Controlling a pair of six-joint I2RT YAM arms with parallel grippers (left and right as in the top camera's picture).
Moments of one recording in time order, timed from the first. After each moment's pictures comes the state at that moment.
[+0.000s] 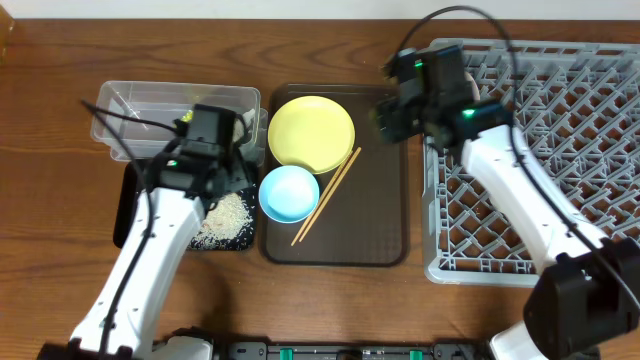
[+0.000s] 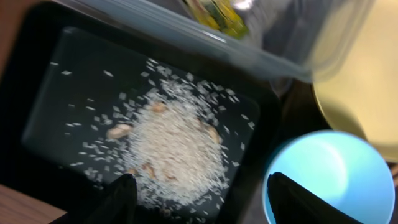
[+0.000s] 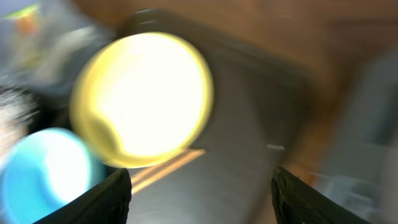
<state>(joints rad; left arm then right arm) -0.16 1.35 1.08 -0.90 -0.22 -0.51 0.39 1.73 1.41 -0.58 -0.23 0.02</state>
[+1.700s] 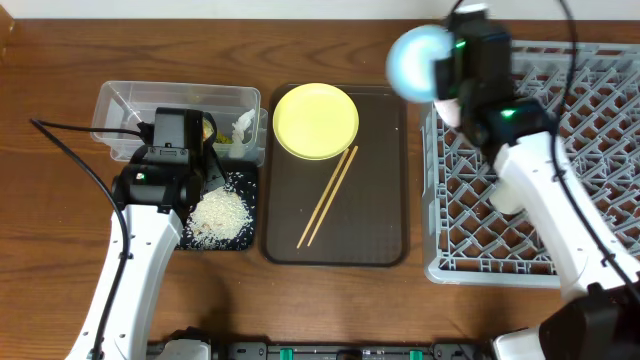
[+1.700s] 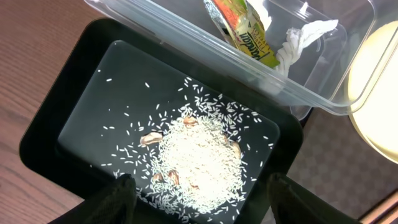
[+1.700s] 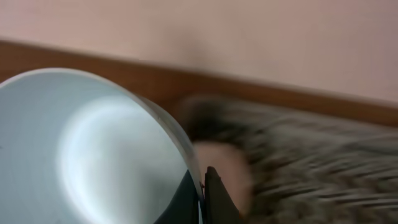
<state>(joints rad) -0.07 1.28 1.08 -0.92 -0.23 -0.51 0.24 1.62 1.43 -0.37 0.34 -0.07</state>
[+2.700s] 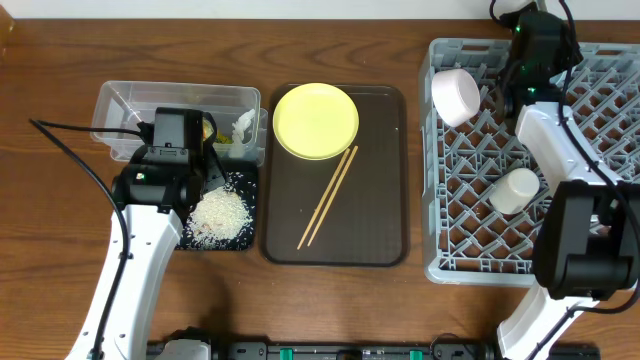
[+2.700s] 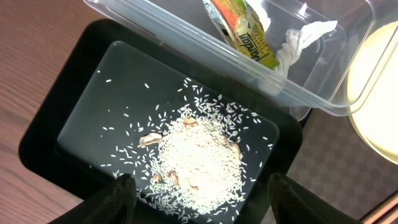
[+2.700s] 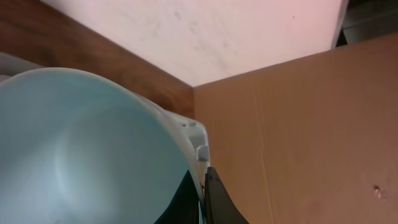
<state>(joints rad) -0.07 1.28 1.08 -0.91 -0.23 -0.51 -0.01 1.96 1.43 0.12 0.77 -0.85</state>
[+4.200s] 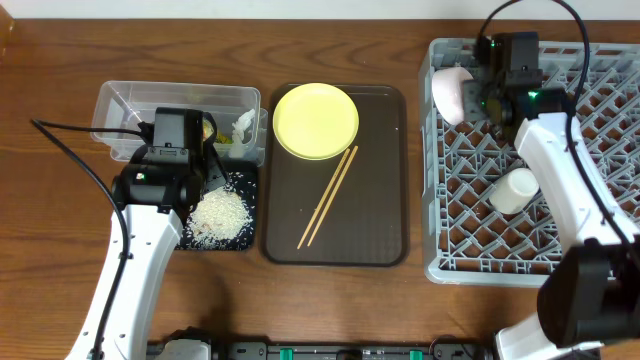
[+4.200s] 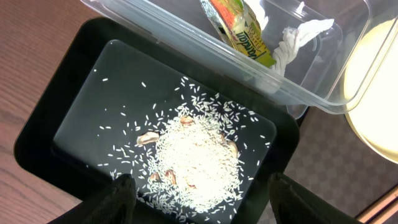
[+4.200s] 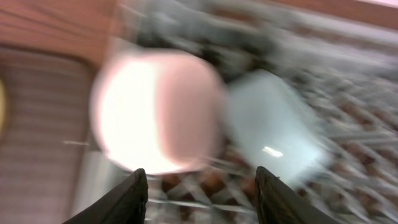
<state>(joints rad) -0.07 1.28 1.08 -0.91 -0.22 -0.51 0.11 1.72 1.43 -0.60 0.07 -0.06</state>
